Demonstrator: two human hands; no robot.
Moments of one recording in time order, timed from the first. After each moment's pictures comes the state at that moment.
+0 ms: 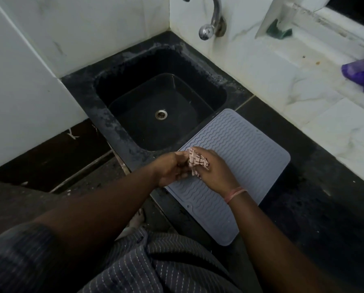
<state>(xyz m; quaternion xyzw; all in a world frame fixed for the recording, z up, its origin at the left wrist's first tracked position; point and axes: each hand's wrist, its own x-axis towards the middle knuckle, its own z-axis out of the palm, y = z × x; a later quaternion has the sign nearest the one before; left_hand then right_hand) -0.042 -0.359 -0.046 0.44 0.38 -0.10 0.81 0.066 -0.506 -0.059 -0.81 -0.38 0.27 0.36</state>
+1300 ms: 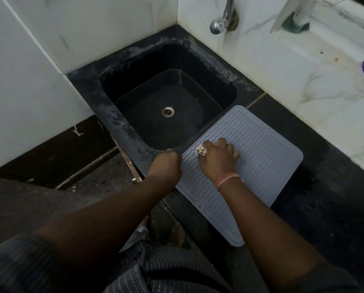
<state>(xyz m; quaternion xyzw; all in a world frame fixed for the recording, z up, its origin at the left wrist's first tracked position) -0.068 -0.336 -0.065 0.91 0.32 -0.09 0.24 0.062 -0.451 -0.075 -0.94 -0.33 0.08 0.06</state>
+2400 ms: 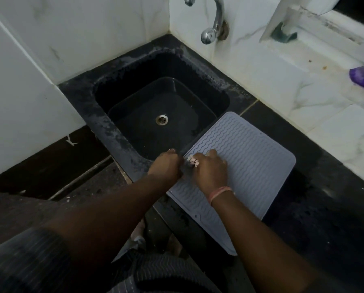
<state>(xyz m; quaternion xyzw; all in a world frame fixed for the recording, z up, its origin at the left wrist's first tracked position) -0.034 -0.324 -0.066 0.94 0.25 -0.09 0.21 0.056 -0.455 -0.077 -0.93 -0.35 0.07 0.10</state>
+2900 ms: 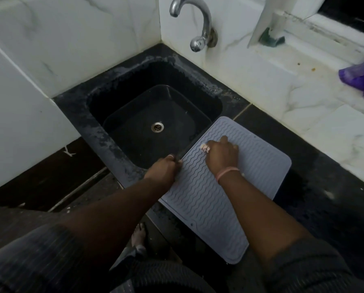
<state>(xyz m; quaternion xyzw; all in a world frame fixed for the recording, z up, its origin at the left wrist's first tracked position) -0.016 -0.320 -0.071 0.95 0.22 -0.13 0.18 0.144 -0.447 -0.079 -0.94 -0.33 0.03 0.03</state>
